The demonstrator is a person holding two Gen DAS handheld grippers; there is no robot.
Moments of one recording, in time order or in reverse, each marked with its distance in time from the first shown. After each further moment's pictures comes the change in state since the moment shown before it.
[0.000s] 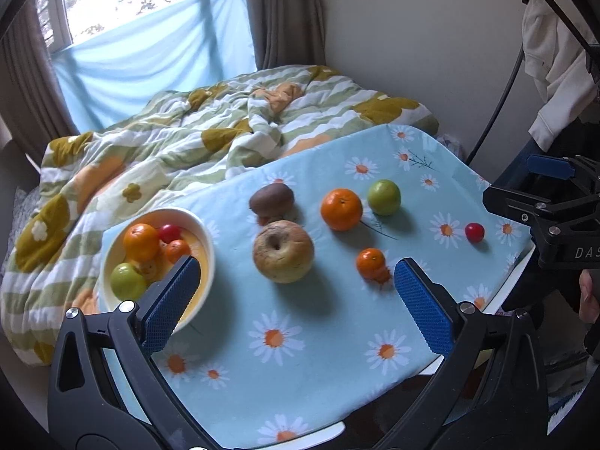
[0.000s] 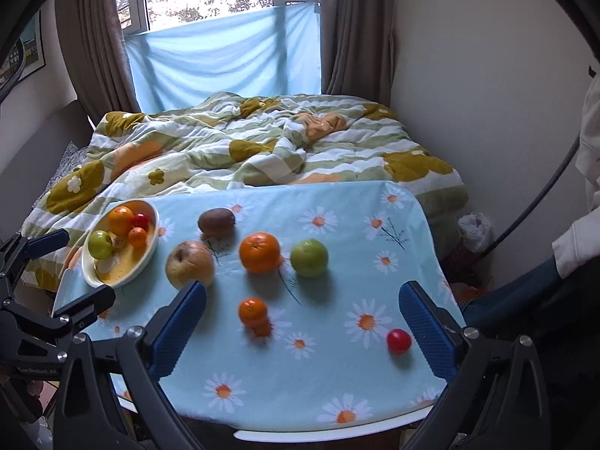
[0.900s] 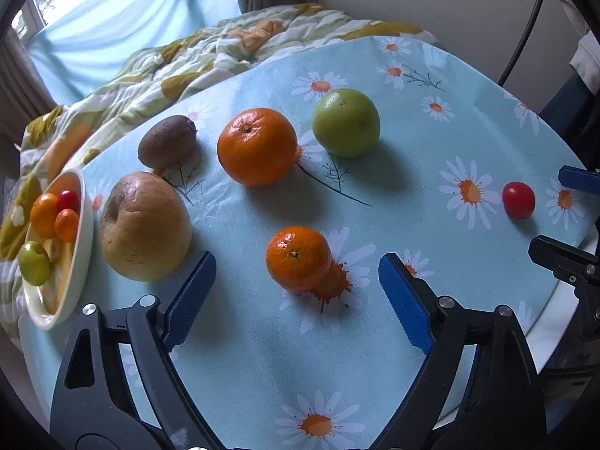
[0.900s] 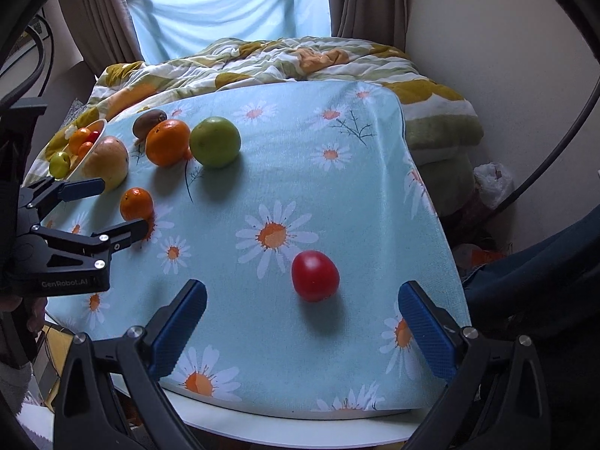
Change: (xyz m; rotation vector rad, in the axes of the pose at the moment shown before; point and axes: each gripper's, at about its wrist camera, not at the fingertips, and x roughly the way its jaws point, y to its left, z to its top) left arm 0.149 -0.090 -0.028 0.026 0.202 0.049; right arm 0.098 -0.102 -0.083 -0.078 0.153 0.109
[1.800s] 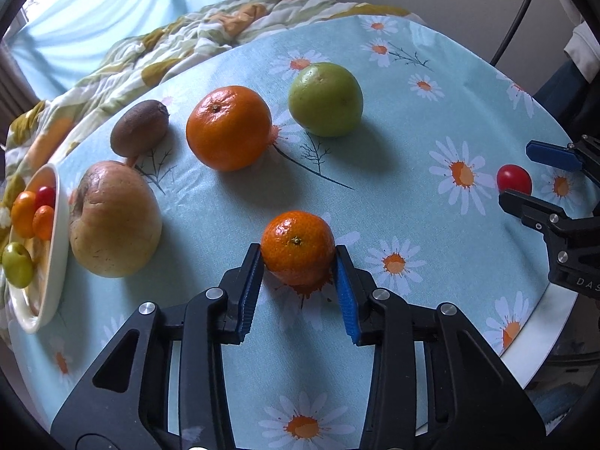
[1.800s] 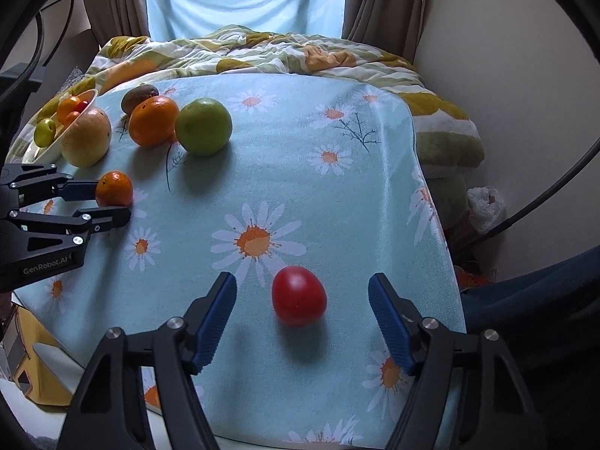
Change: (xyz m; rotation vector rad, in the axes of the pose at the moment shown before) left arm 0.014 -0.007 -0.001 0.028 0.056 -0.055; right arm 0.022 0.005 0.006 -0.128 0.013 -0.092
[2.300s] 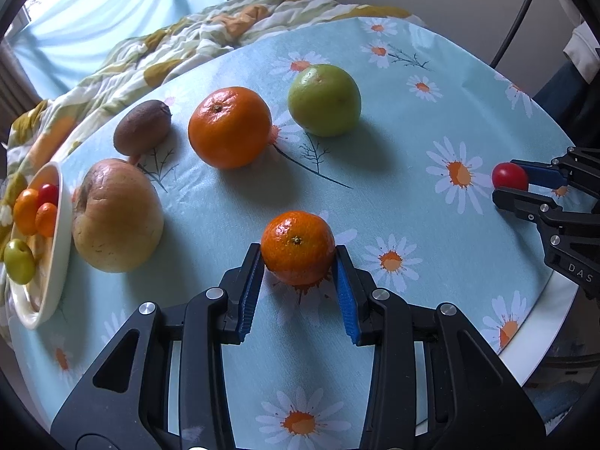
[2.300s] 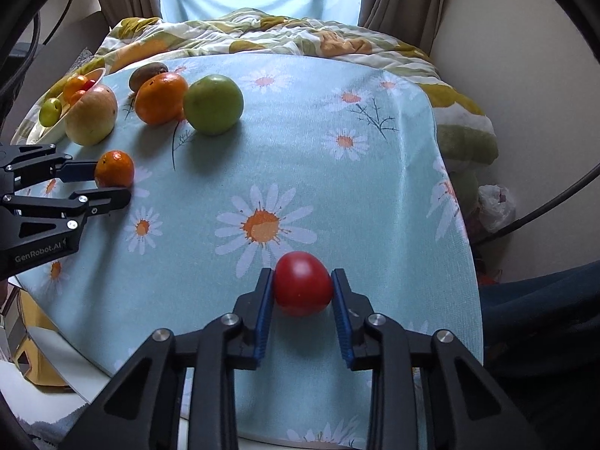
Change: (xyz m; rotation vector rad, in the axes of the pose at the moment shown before) left arm -0.005 -0.001 -0.002 -0.009 -0.008 0.002; right arm 0.010 0.002 0.000 -0.027 0.046 0.057
